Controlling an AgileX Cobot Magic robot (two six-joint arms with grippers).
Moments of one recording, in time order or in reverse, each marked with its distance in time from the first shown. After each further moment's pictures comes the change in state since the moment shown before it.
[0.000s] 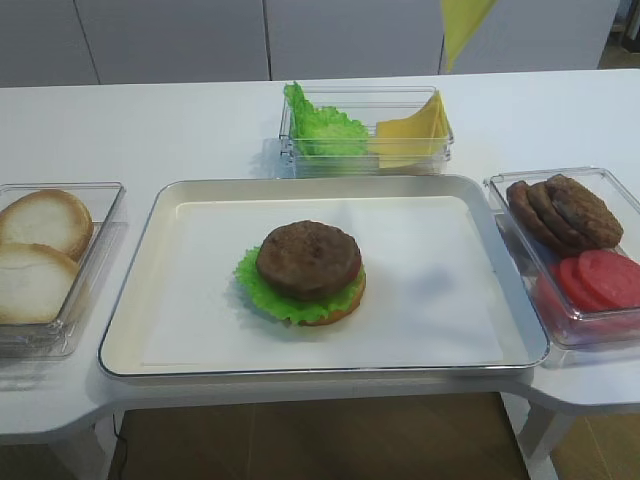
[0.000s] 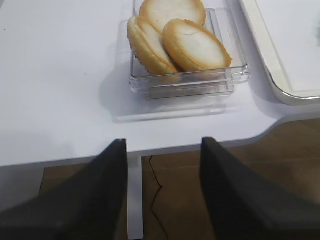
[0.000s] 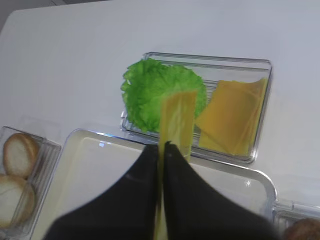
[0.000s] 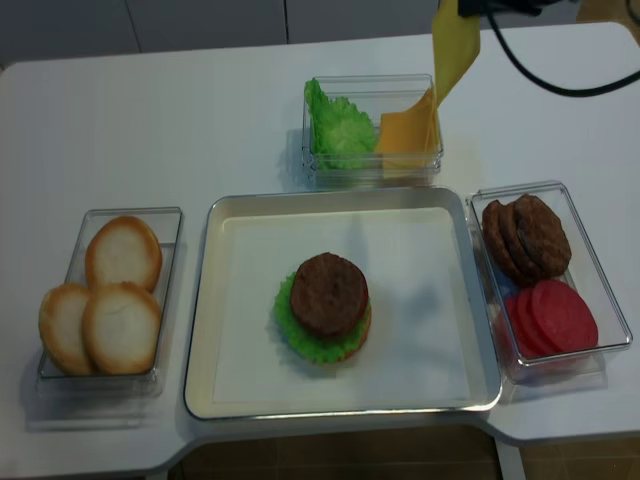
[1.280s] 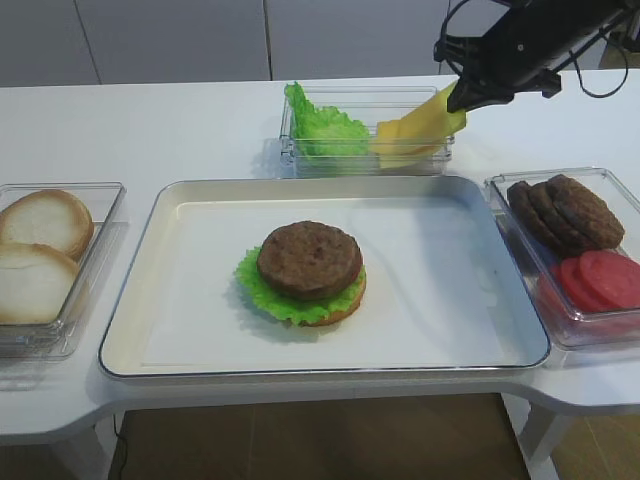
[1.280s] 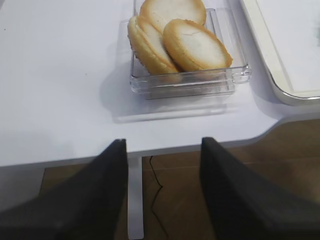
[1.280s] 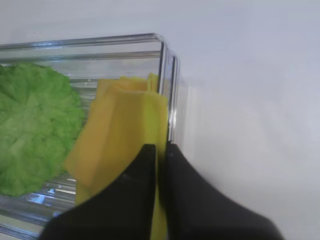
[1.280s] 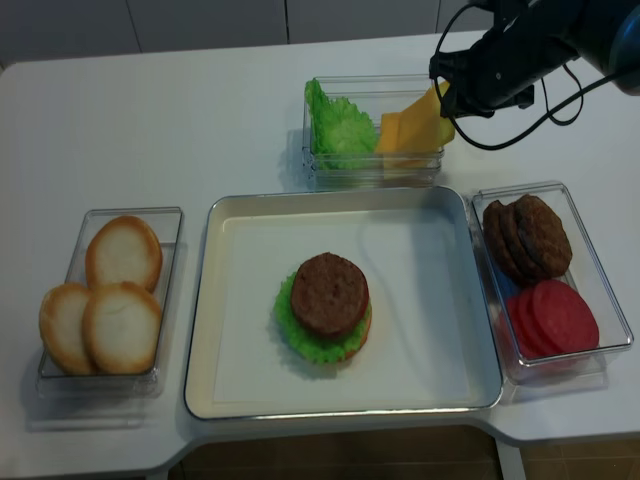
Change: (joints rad) left arm 0.000 0.000 0.000 0.000 0.000 0.000; right arm 0.000 0.408 0.000 -0.093 -0.284 0.032
